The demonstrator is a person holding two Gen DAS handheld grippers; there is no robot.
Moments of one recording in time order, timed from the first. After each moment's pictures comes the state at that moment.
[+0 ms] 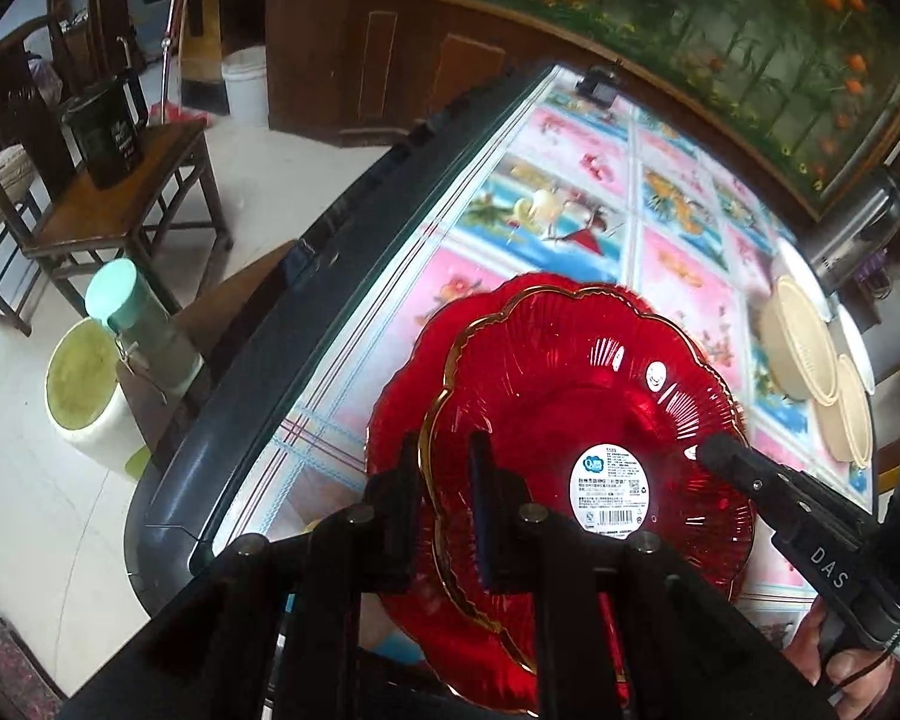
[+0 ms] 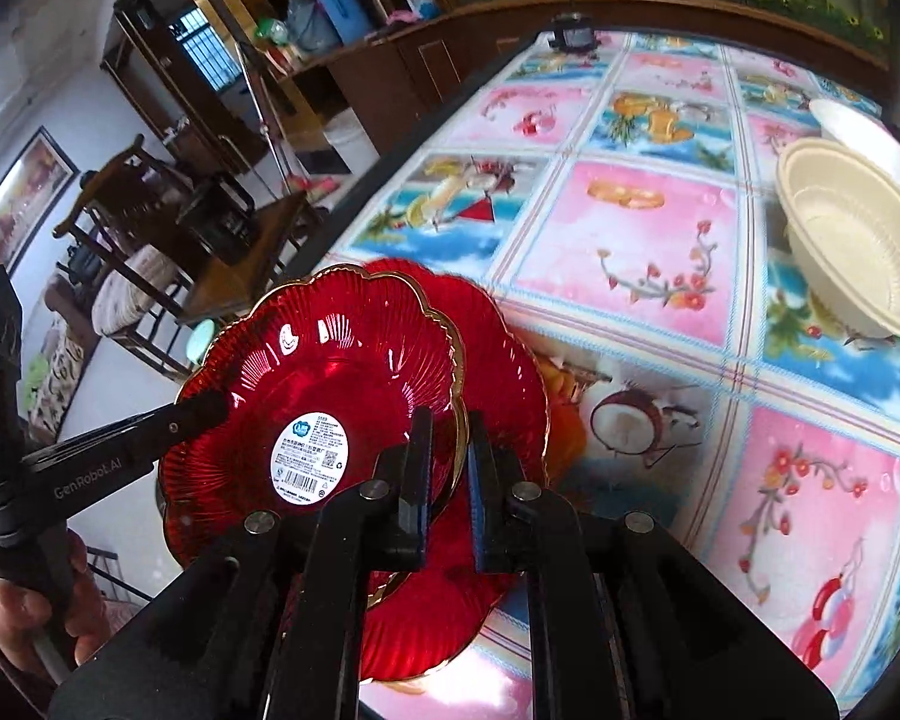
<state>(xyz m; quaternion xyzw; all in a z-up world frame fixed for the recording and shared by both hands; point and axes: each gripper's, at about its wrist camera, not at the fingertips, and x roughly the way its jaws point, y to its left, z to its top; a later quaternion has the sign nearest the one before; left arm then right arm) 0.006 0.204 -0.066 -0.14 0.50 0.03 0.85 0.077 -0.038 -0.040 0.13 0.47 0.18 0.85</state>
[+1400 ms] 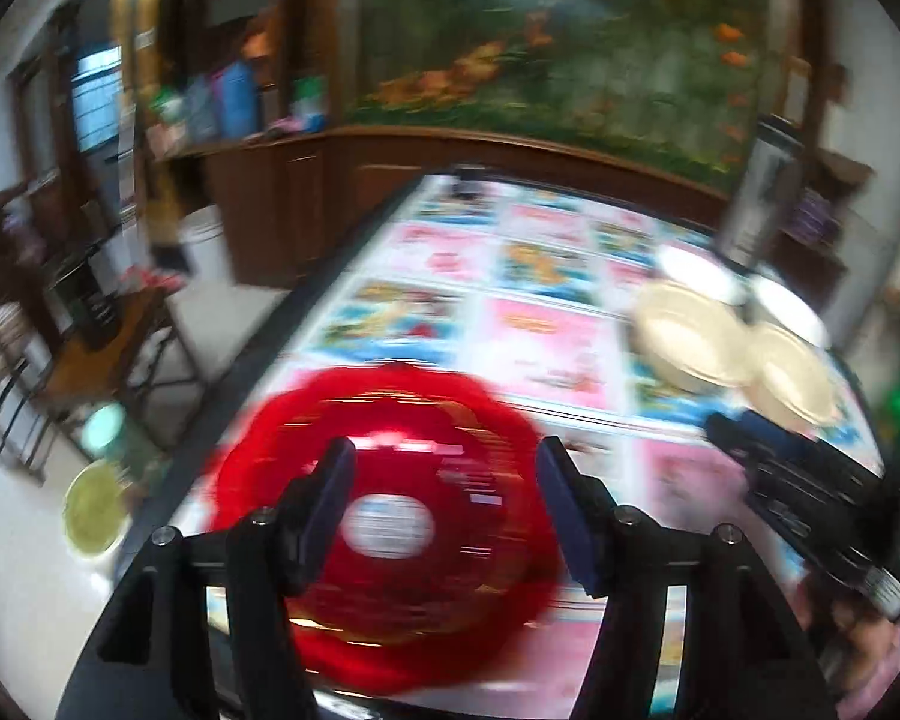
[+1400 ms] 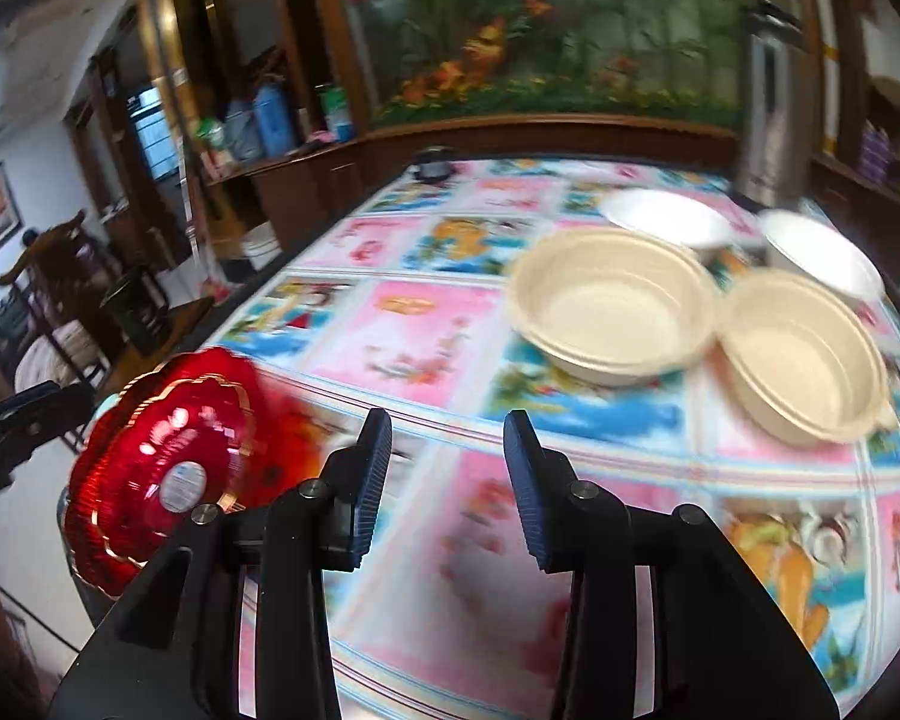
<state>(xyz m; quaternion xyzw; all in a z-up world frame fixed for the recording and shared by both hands) -0.037 0.074 -0.009 -0.02 0.36 -0.02 0.93 0.017 -0.154 -0.032 0.10 0.34 0.05 0.94</state>
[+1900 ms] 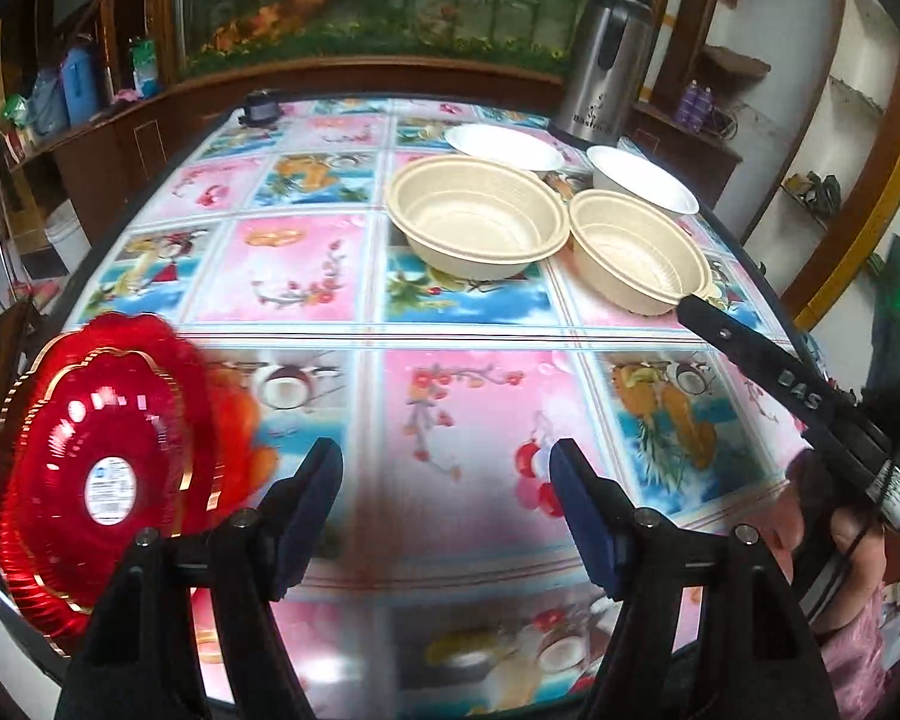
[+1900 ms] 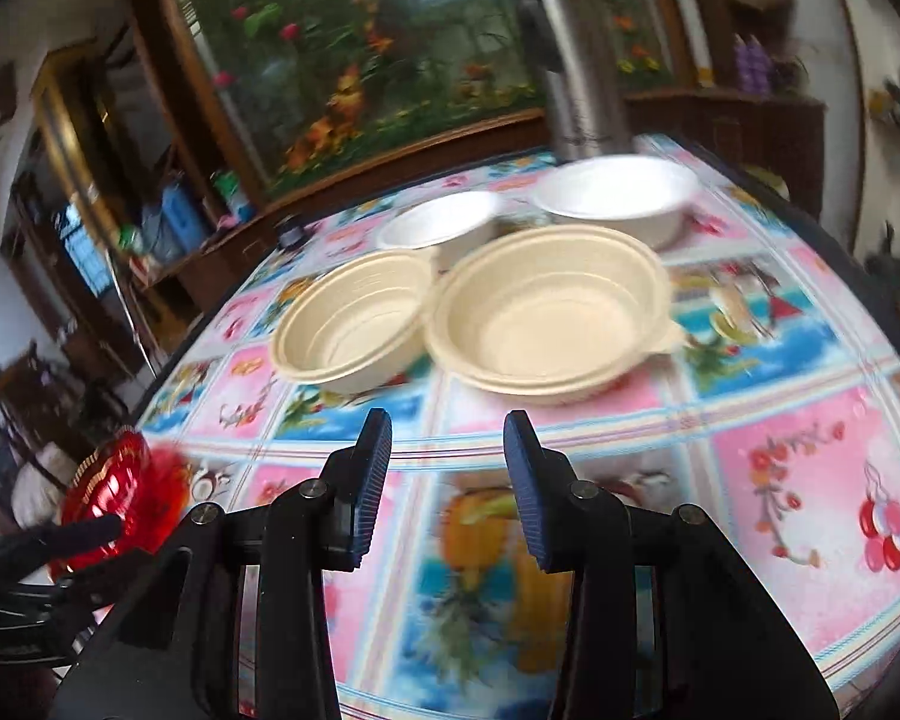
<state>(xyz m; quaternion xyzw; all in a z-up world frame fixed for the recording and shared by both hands) -0.019 -0.047 -0.044 0.01 0.45 -0.16 0.88 -0.038 -0.302 -0.049 0.23 0.30 -0.04 0.93</state>
